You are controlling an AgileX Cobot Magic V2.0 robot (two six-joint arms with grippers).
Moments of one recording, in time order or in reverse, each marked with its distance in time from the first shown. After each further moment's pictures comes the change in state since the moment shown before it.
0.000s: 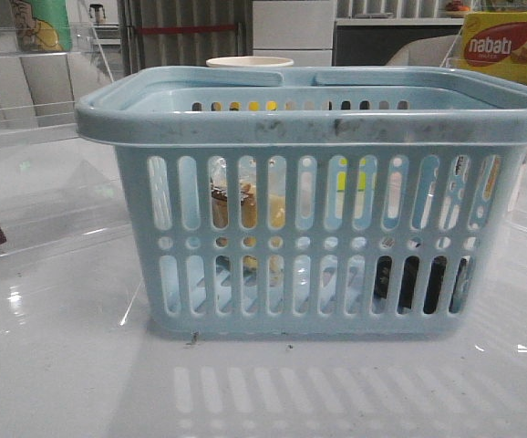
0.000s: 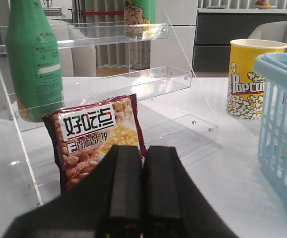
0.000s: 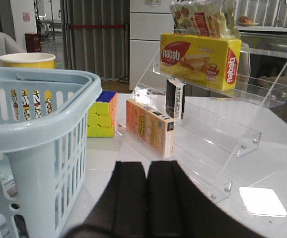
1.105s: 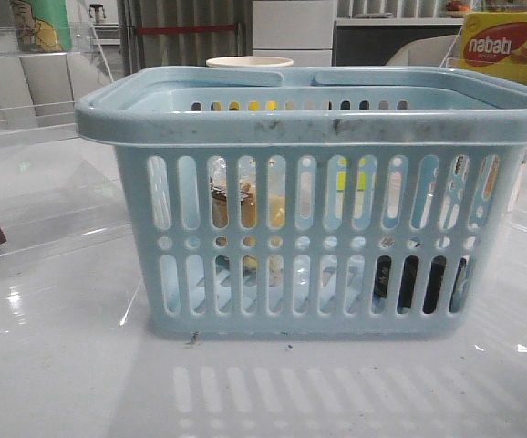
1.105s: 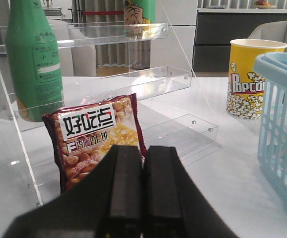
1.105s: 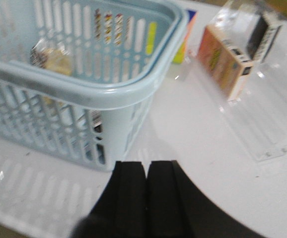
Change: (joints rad) left arm 0.000 0.000 0.000 0.000 0.000 0.000; right arm 0.163 0.236 -0.381 0.057 0.526 -0.106
